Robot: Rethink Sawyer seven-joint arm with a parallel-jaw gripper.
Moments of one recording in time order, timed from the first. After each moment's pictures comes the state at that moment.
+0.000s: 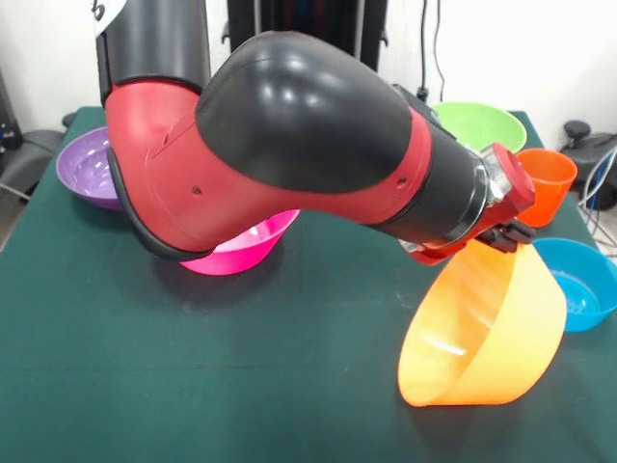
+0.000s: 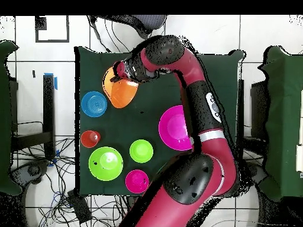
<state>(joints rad) -0.54 -0.10 0.82 0.90 -0.05 1.41 1.57</state>
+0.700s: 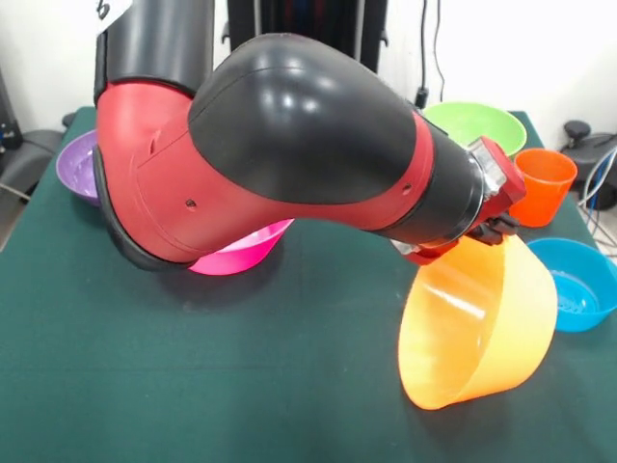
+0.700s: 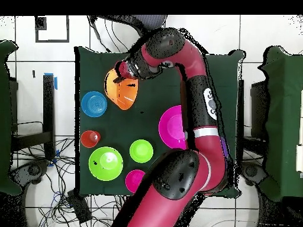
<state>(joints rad) -0.48 -0.07 0.82 0.70 -0.12 1.64 1.47</state>
